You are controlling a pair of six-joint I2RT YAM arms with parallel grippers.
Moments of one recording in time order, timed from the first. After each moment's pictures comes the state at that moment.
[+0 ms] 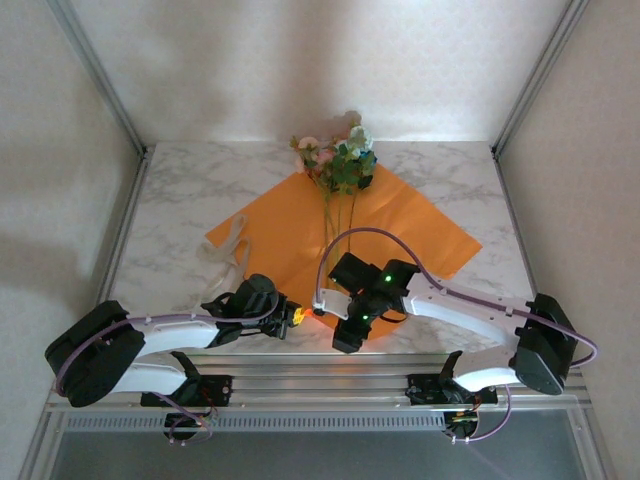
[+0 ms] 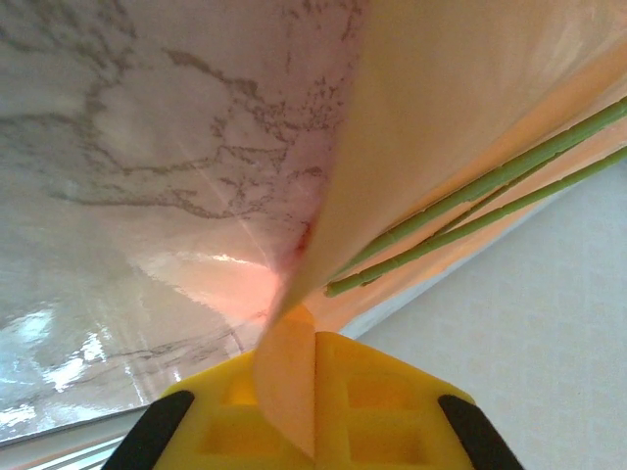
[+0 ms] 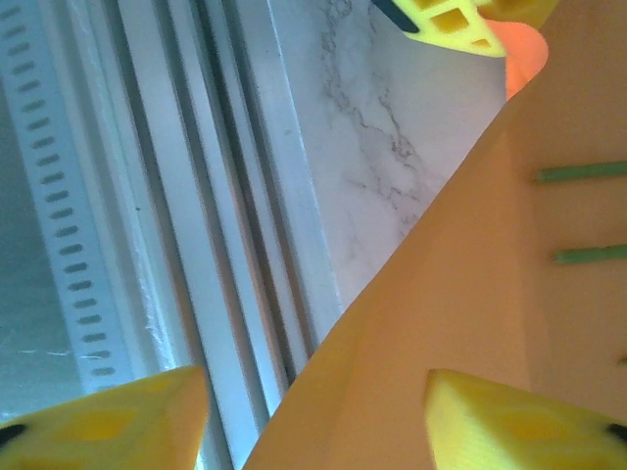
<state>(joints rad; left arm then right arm) -0.78 1.29 0.32 0.23 0.26 -2.10 1.04 1.35 0.98 -0.92 -0.31 -0.27</state>
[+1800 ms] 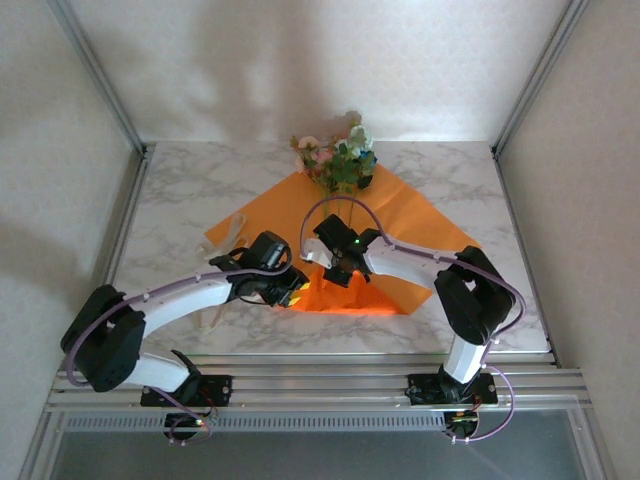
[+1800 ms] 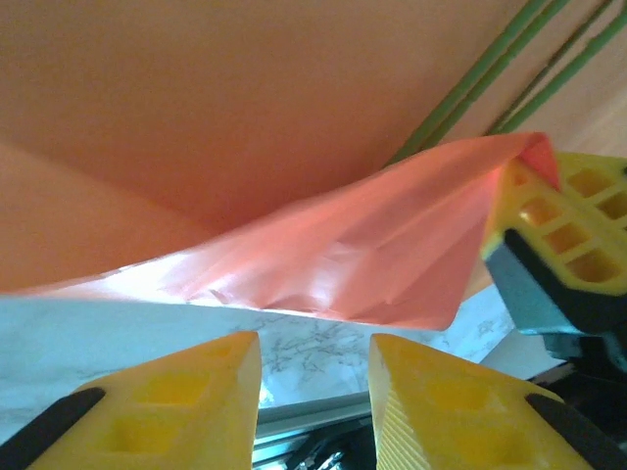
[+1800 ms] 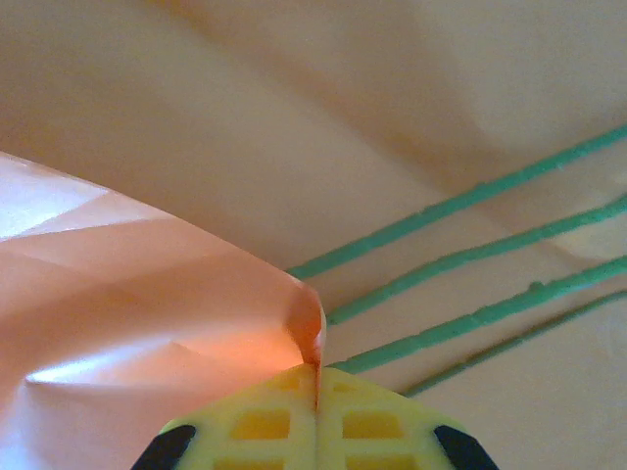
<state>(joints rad) -0.67 1.42 0.79 -0.37 0.31 -1.50 0.82 1.76 1.16 -0.55 0.10 -0.49</state>
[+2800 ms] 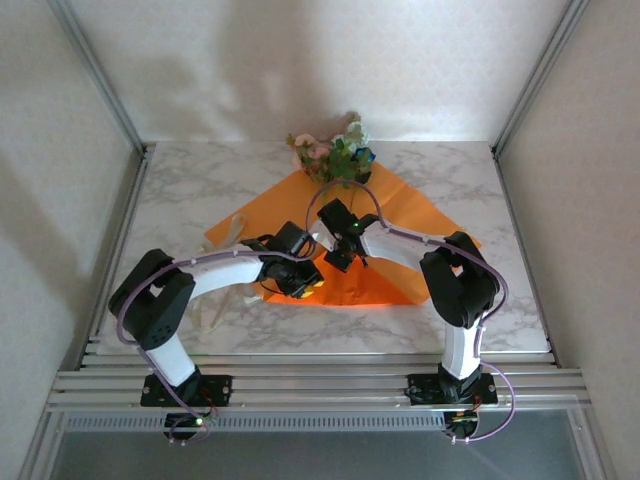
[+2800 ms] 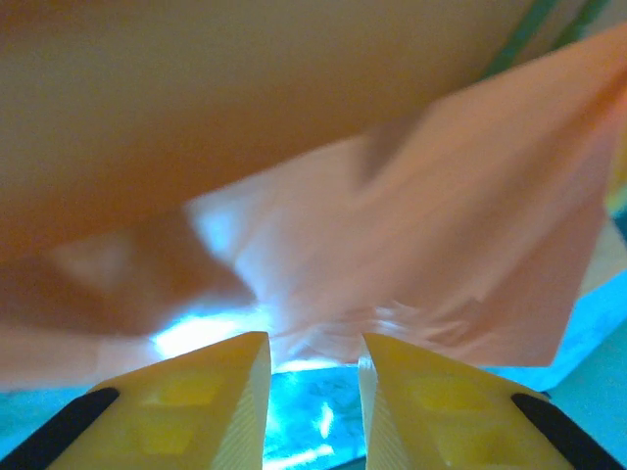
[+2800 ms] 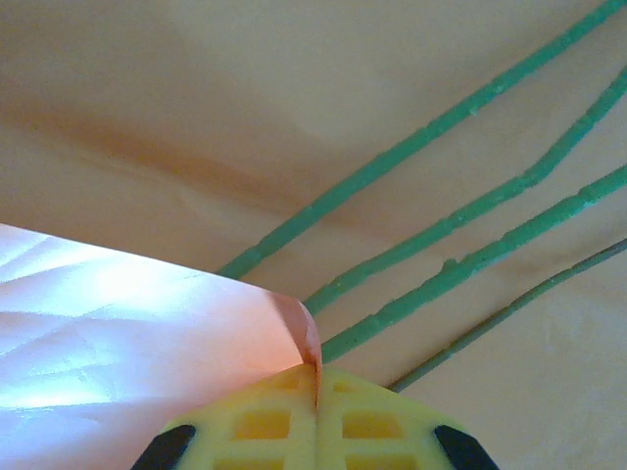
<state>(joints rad) -0.68 1.71 0.97 -0.39 0.33 -1.29 0.73 1.89 1.27 -0.55 0.11 -0.40</state>
